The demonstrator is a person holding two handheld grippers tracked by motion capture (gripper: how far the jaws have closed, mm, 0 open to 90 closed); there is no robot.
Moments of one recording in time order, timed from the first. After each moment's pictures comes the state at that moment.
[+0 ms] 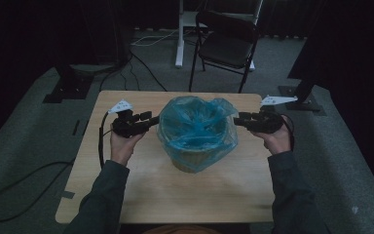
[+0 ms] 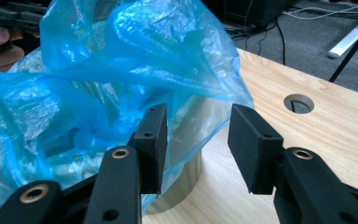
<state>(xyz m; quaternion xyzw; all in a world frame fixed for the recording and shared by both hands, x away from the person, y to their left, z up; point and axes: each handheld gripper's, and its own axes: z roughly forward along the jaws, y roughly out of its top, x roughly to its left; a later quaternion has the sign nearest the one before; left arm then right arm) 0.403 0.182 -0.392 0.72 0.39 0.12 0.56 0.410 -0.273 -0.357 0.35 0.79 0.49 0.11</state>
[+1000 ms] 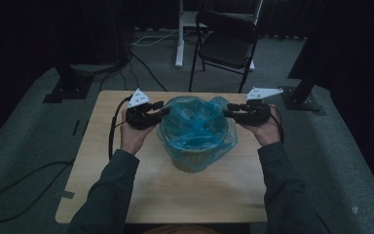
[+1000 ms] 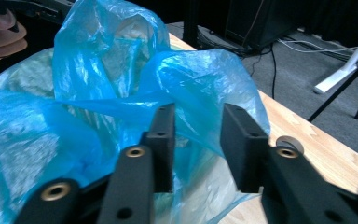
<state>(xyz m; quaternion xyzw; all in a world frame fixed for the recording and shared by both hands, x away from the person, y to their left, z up) 0.417 0.138 -0.362 0.76 0.33 0.22 0.52 0.425 -0.234 -0.339 0.28 0.82 0.47 0.17</state>
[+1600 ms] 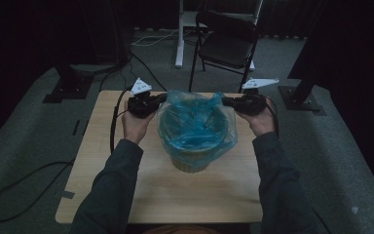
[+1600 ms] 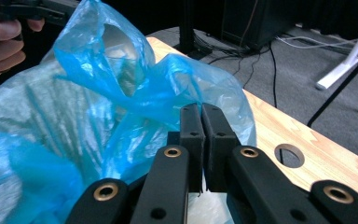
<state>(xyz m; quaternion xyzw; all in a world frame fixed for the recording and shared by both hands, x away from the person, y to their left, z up) 0.451 0.139 -0.354 0.74 0.37 0.22 0.52 0.459 -0.229 -0.335 0.32 0.80 0.48 0.15</state>
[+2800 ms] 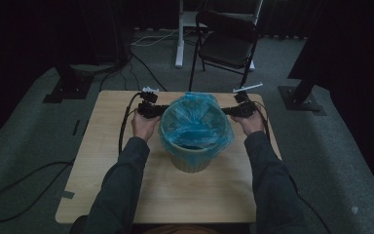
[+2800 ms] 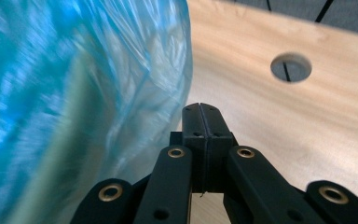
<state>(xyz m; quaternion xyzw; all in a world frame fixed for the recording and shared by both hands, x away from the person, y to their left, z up) 0.507 0.129 -0.421 0.76 0.46 0.09 0.44 0.504 -0.228 -0.398 0.45 0.80 0.40 0.07</state>
